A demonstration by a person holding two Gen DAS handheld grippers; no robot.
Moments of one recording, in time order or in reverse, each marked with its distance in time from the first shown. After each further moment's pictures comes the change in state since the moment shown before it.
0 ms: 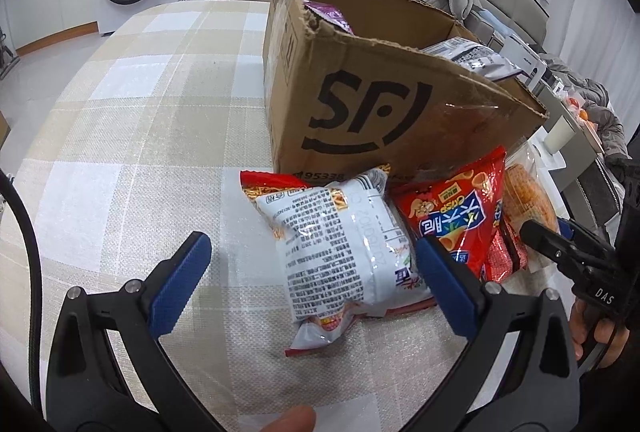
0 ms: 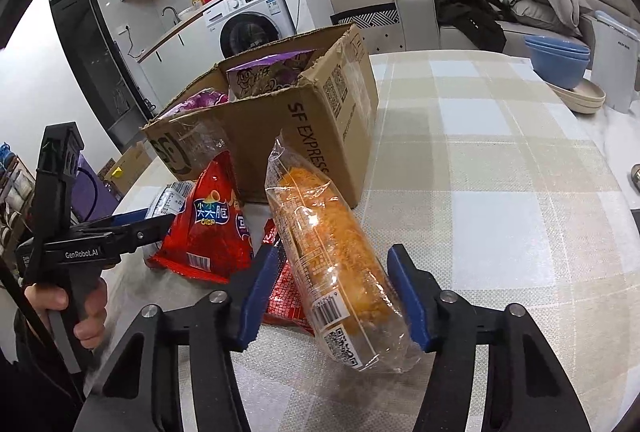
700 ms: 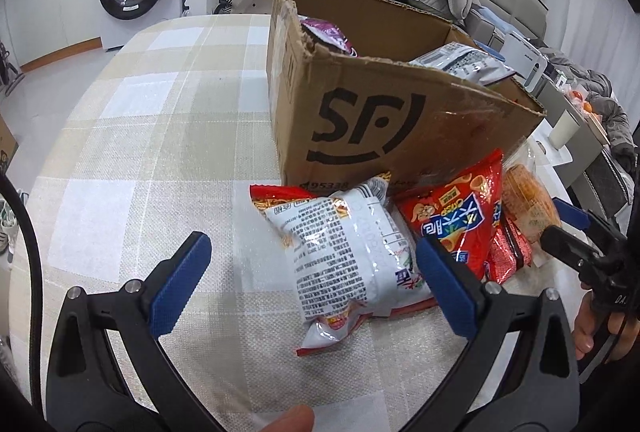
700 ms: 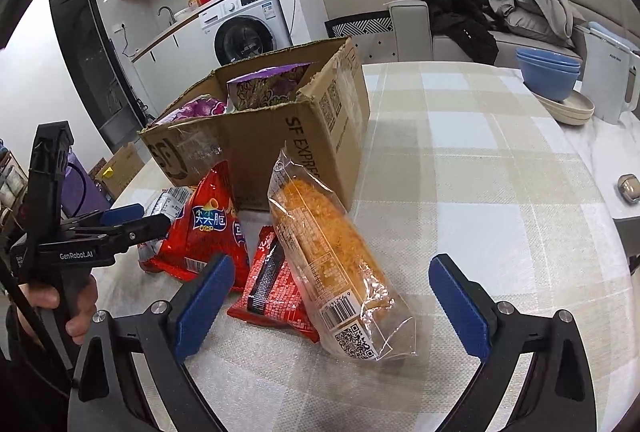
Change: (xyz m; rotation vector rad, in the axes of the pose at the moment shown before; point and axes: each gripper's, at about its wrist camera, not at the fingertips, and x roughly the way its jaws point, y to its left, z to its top) left arm -0.025 -0.001 0.002 0.041 -0.024 0.037; right arm -0.009 0.005 0.004 -0.017 -0.016 -0.045
